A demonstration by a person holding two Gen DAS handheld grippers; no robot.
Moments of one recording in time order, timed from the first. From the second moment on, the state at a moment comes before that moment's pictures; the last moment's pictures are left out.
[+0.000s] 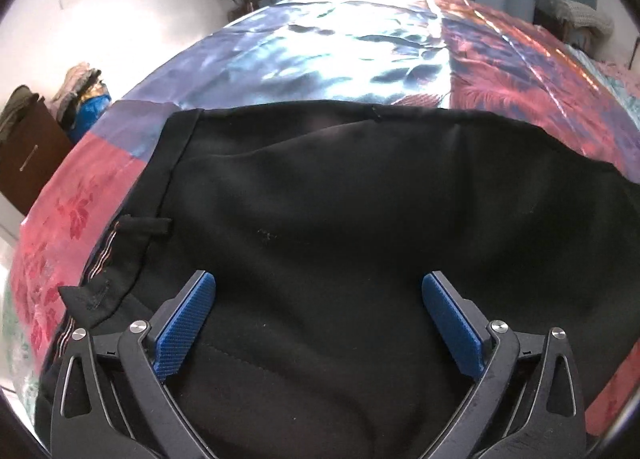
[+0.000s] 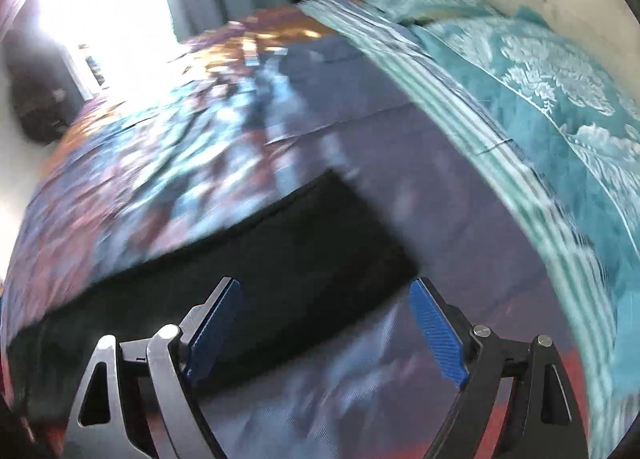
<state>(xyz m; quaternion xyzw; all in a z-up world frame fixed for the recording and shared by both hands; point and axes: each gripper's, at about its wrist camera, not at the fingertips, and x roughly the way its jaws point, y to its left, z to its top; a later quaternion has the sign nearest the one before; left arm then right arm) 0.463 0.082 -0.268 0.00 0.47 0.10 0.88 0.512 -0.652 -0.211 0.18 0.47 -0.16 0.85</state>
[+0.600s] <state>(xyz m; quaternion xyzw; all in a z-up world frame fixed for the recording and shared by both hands) 0.464 0.084 -0.275 0.00 0.44 0.10 0.89 0.511 -0.626 -0.184 0.10 0.41 -0.08 0.90</state>
